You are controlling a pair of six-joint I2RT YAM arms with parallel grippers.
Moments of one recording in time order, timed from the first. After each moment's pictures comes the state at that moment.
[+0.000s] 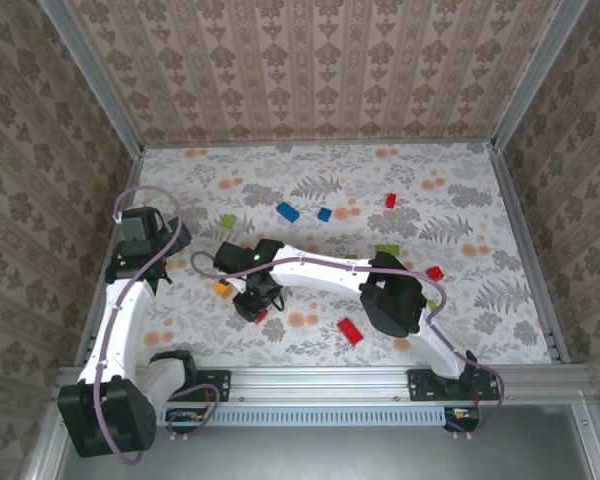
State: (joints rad) left arm 0.04 0.99 0.77 -0.51 -0.18 -0.38; right arm 1.10 2.24 1.92 -1.02 -0.11 0.22
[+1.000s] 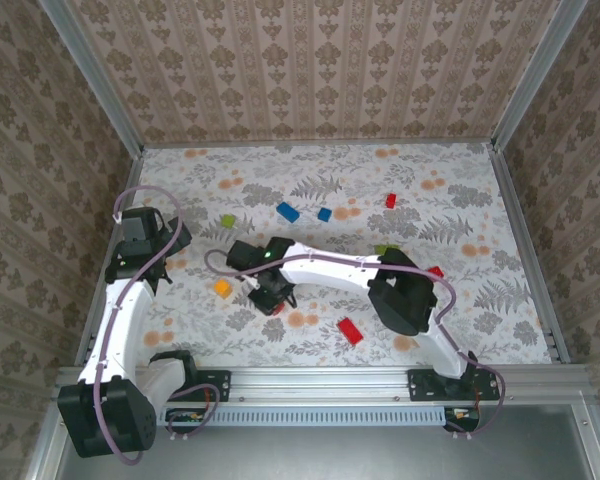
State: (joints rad) left arm 0.04 0.99 0.77 -0.51 -0.18 -0.38; right arm 1.05 2.16 1.79 -1.03 0.01 0.22
